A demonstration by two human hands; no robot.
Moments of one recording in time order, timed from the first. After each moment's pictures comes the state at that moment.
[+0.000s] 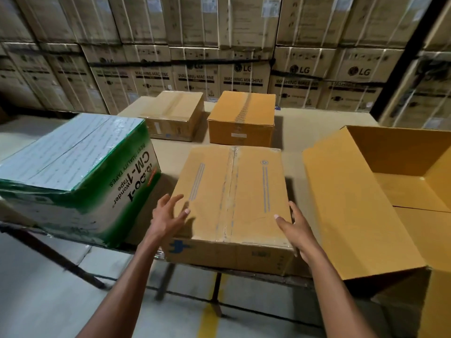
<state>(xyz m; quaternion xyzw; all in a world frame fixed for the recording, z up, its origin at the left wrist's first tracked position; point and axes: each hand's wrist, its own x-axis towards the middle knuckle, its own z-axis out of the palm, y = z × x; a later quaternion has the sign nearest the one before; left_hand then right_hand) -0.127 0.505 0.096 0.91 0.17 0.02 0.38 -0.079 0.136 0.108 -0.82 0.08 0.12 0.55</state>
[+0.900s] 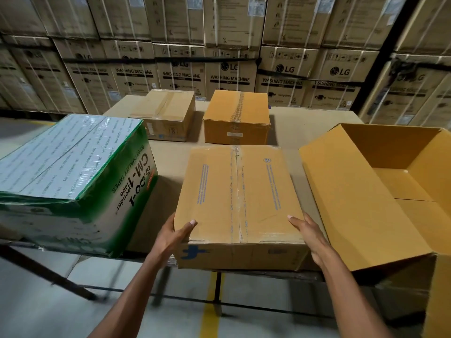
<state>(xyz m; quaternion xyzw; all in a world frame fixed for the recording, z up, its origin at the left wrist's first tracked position) -0.150 0.526 0.063 0.76 0.16 -0.03 0.63 -0.103 0.154 0.119 -0.77 0.16 0.12 0.61</state>
